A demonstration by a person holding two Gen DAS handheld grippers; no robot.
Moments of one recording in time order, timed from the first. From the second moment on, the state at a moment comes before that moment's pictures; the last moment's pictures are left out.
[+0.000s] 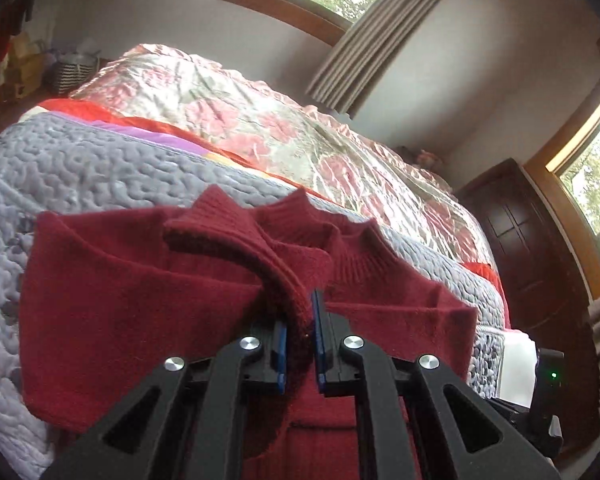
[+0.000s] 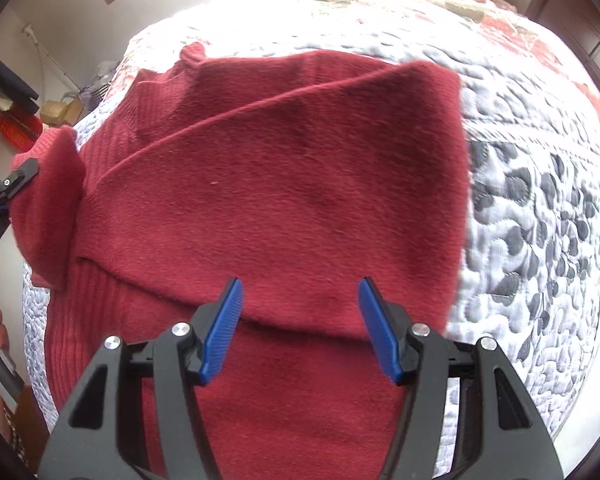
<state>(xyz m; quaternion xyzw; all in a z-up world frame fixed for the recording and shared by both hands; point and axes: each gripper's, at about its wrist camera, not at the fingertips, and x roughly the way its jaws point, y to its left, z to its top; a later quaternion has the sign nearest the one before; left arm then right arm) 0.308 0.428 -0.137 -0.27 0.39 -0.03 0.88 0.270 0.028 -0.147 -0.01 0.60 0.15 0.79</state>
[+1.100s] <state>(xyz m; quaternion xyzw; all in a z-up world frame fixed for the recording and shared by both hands) 0.248 0.573 -0.163 -0.23 0.46 0.08 0.85 0.331 0.099 -0.167 0.06 0.64 0.23 0.73</state>
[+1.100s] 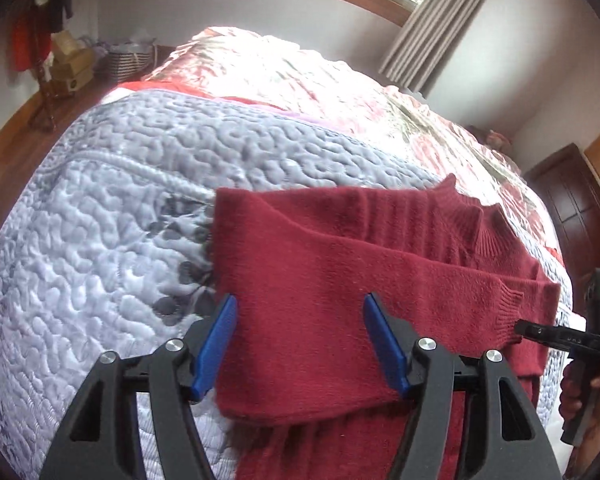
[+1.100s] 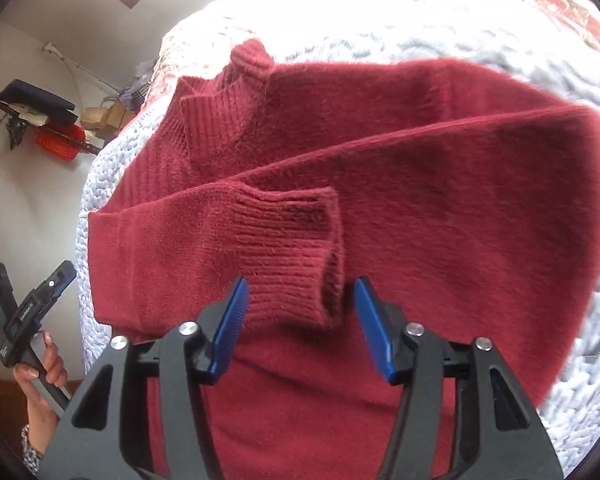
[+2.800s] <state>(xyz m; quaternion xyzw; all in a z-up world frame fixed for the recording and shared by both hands) 0.342 0.520 -0.234 -0.15 0.55 0.10 0.81 0.362 -0.032 -0.166 0.12 0.60 0.19 0.77</state>
